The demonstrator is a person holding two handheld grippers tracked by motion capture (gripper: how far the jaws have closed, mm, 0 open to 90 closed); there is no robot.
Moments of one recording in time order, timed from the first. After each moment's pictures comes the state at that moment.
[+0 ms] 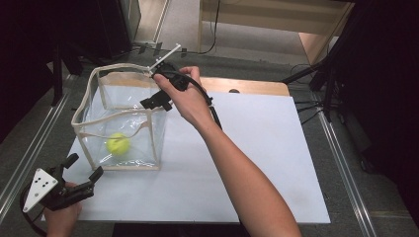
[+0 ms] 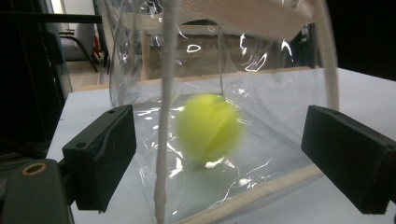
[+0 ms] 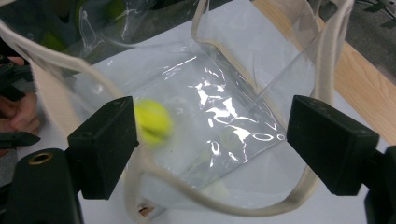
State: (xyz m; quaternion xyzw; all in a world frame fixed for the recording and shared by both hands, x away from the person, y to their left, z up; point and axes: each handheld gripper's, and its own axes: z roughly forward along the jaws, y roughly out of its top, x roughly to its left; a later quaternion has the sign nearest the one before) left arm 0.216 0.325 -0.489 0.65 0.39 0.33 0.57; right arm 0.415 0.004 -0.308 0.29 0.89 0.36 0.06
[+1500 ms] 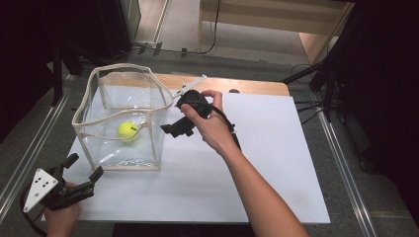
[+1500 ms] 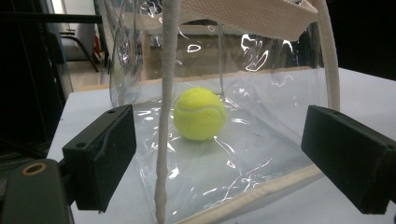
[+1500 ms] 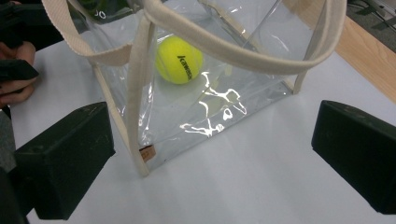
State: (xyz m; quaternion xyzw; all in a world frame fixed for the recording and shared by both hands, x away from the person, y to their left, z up) left arm 0.216 0.324 -0.489 0.65 0.38 0.33 0.57; right arm 0.367 -0.046 -0.351 0.28 0.88 0.38 0.08
